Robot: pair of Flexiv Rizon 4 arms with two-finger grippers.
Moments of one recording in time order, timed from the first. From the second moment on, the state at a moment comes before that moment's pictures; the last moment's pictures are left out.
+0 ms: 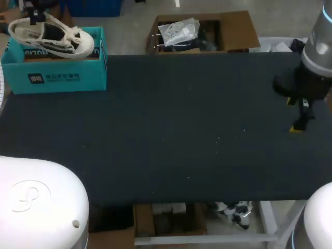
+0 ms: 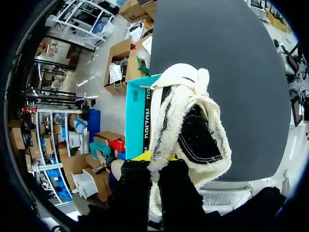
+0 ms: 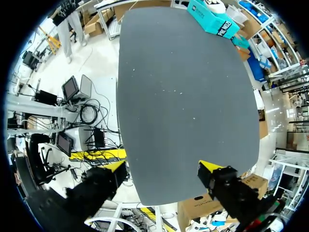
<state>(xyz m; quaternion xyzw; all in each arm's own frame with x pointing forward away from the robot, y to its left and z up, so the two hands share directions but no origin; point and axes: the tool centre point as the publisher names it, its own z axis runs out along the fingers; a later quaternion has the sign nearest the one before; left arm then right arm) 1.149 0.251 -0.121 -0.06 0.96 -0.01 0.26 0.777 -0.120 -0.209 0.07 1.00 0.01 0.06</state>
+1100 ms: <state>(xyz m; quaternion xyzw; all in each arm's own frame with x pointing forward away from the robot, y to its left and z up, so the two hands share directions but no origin) 1.236 0.280 -0.233 -0.08 0.98 -0.09 0.16 0.777 -0.120 -0.209 0.07 1.00 0.01 0.06</state>
